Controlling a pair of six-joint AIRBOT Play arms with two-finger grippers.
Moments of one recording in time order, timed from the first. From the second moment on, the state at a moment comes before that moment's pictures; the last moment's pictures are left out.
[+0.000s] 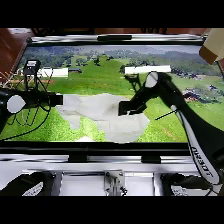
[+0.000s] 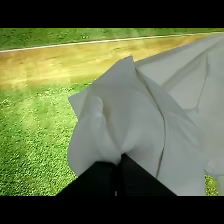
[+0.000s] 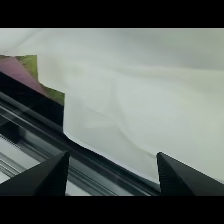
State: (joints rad) left arm -0.30 -1.00 1.07 1.65 -1.01 -1.76; right arm 0.42 -1.53 1.38 -1.11 1.37 1.55
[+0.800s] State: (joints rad) left arm -0.28 -1.00 1.07 1.60 -1.01 -1.76; right arm 0.74 -1.72 1.32 -1.12 0.92 1.71
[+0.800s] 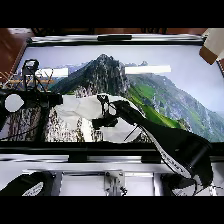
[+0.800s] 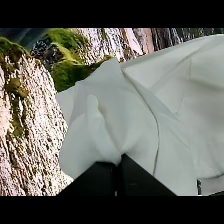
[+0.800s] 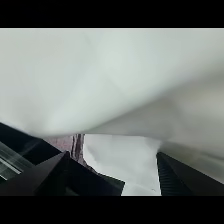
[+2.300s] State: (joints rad) left arm -0.24 -0.80 1.75 1.74 -1.15 -1.69; right arm 0.75 -0.95 1.74 -1.90 1.24 1.74
